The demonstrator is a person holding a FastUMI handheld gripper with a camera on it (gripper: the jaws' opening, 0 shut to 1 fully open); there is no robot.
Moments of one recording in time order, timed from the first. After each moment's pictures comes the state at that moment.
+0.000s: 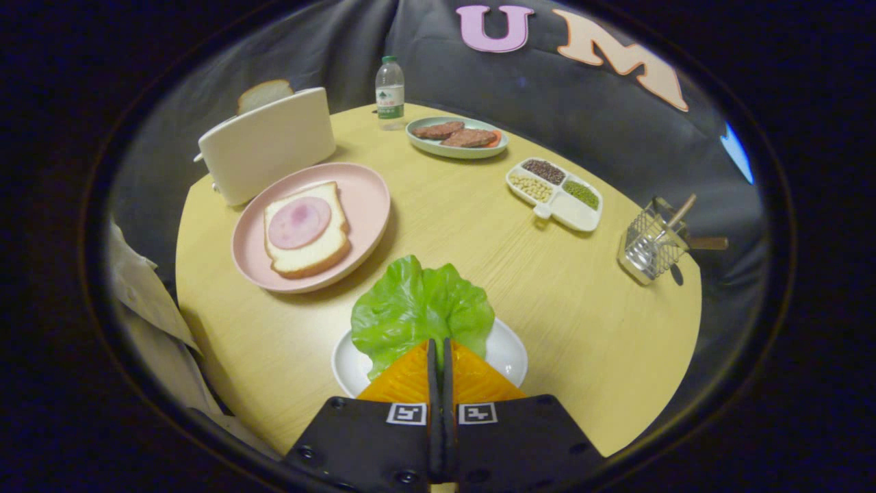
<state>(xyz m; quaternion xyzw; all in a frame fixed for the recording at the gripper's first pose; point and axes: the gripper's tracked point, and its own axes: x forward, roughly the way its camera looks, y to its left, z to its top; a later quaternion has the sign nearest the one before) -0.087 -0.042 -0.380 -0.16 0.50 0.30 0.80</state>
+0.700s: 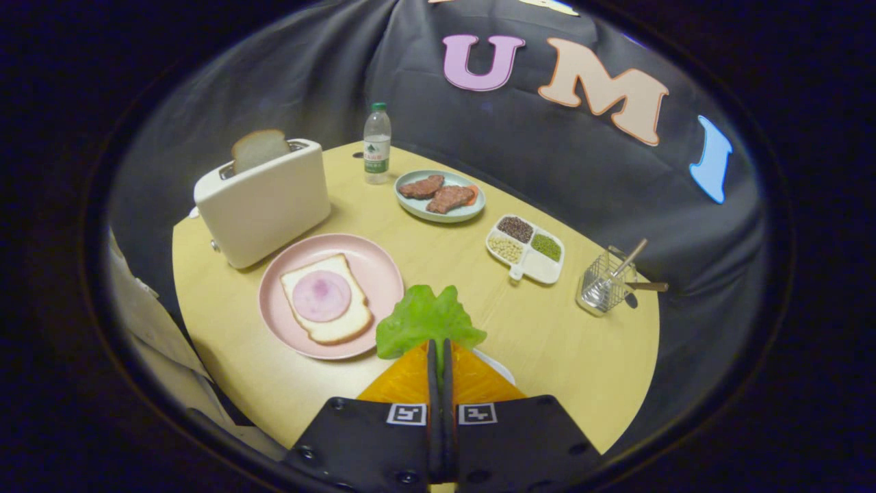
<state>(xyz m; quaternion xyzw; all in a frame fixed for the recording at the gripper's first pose) -0.072 0.022 -0.297 -0.16 0.44 0.24 0.85</state>
